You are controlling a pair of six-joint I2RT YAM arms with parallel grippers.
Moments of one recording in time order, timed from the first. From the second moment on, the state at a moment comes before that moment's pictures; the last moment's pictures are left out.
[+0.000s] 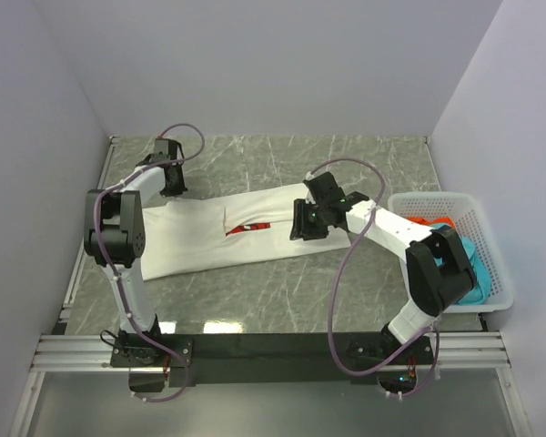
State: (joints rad) left arm -0.05 2.01 1.43 -0.38 -0.16 -0.21; right arm 0.53 1.62 1.09 -0.48 -0.18 0.50
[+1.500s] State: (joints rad) left arm -0.08 1.44 0.80 -0.30 -0.27 -0.45; right arm 0.53 1.52 1.00 -0.47 -0.18 0.50
